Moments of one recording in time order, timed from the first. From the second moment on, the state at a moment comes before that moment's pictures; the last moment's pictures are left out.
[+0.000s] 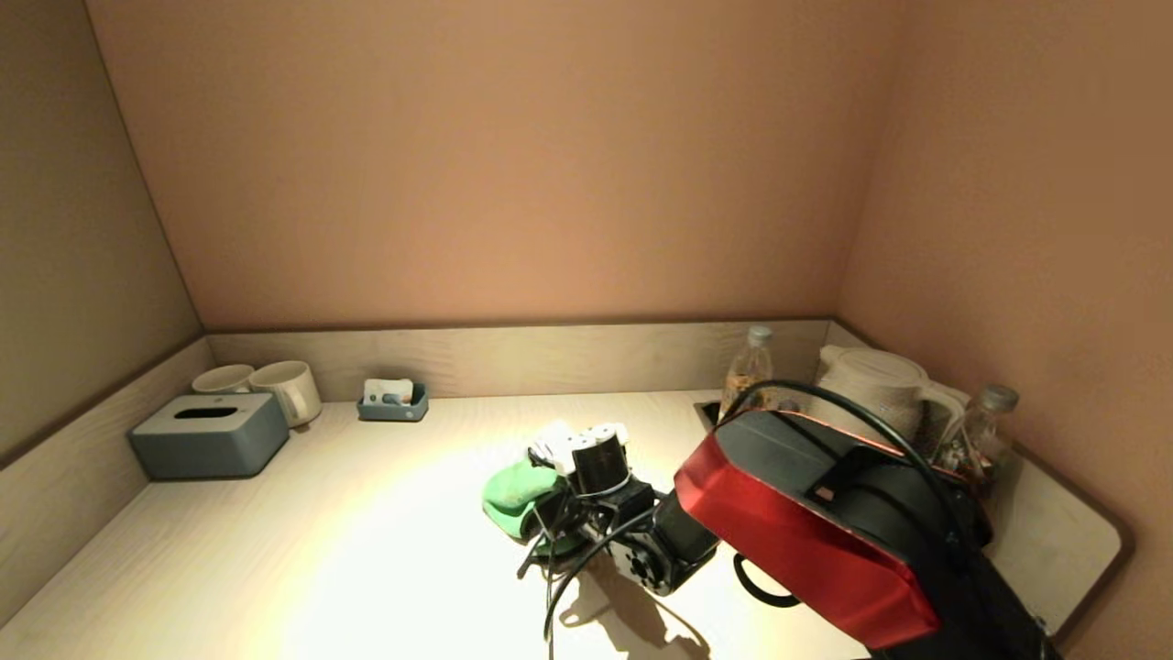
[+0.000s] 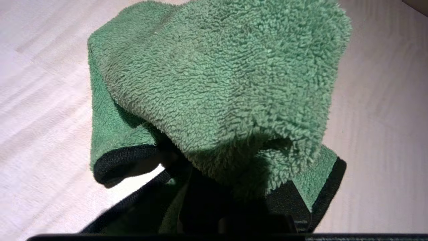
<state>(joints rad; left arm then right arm) 0.00 0.00 0.00 0.01 -0.02 0.07 0.65 2.52 -1.35 -0.69 -0.15 -0.15</state>
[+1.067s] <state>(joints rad) 0.00 0.00 0.00 0.01 -0.02 0.07 0.84 2.61 -1.66 -0.52 -0.18 -0.14</state>
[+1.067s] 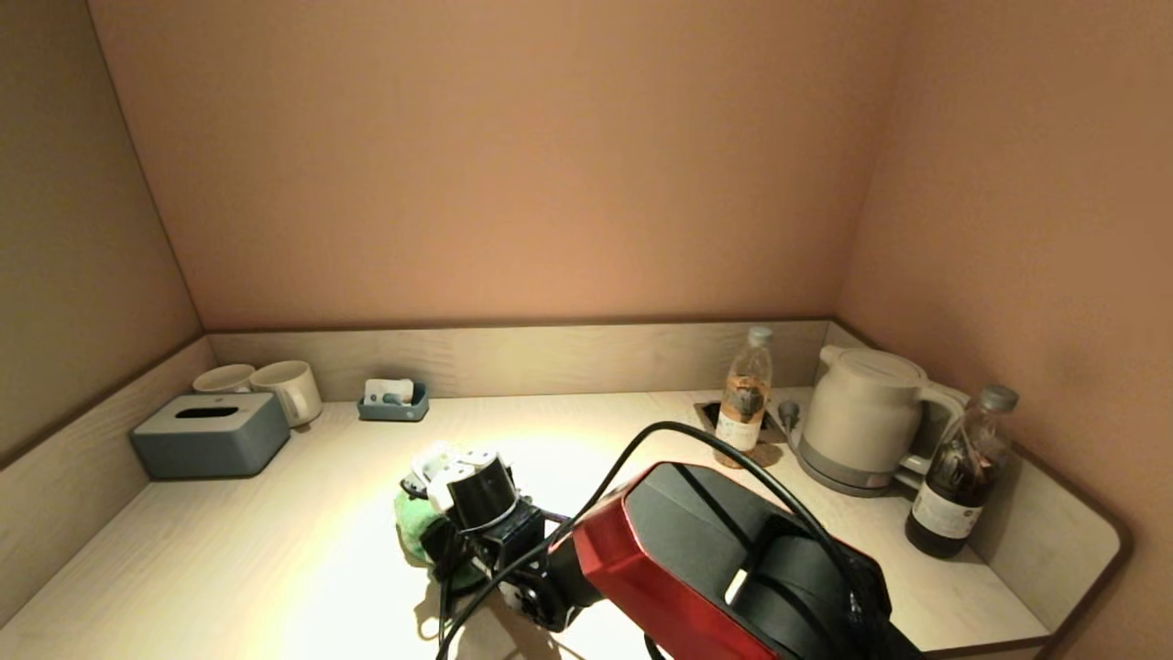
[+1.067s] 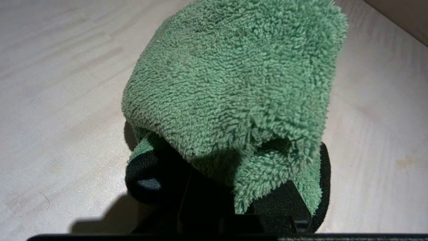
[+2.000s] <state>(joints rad) 0.00 0.00 0.00 0.01 -0.02 0.07 0.62 2.66 -1.86 -0.58 -0.25 -0.25</state>
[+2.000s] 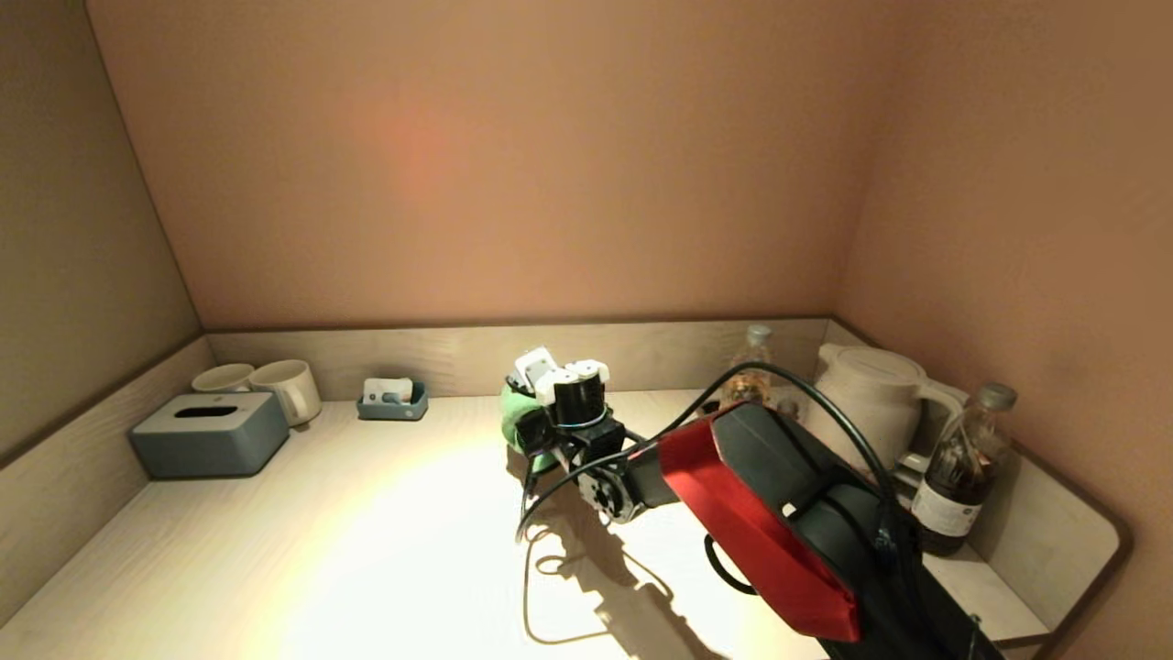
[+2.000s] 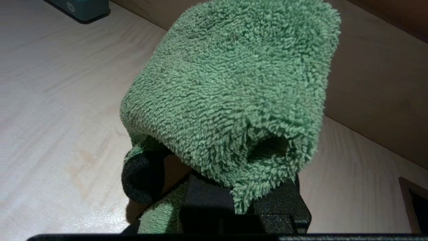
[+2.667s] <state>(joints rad) 0.00 0.00 0.00 0.01 -0.02 0.07 0.64 2.78 -1.93 -0.58 -0.25 -0.31</state>
